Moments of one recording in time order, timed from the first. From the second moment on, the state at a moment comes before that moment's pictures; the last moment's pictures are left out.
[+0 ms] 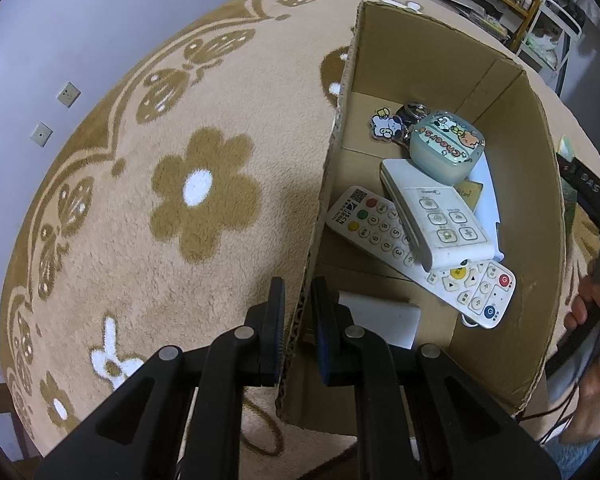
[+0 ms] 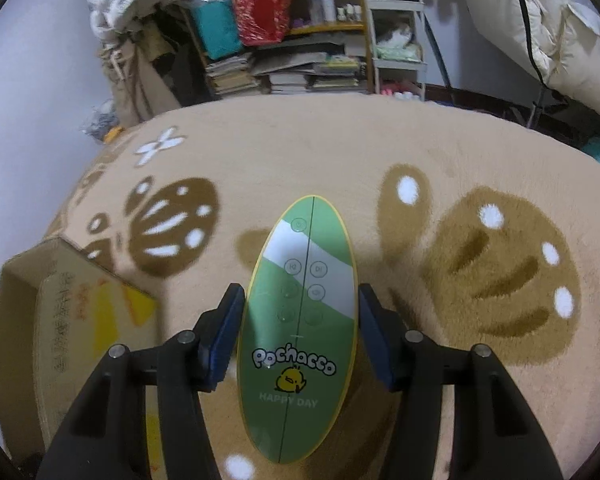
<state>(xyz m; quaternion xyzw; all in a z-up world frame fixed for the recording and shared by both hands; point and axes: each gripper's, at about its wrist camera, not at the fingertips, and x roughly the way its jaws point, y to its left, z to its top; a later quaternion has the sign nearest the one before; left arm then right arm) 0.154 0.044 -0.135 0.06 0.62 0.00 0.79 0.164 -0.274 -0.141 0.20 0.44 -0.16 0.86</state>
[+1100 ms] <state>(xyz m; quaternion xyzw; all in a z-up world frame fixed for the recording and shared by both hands) 0.153 0.040 -0.133 0.07 0.61 0.00 0.79 0.168 -0.150 -0.071 0.16 0.41 0.07 0.89</state>
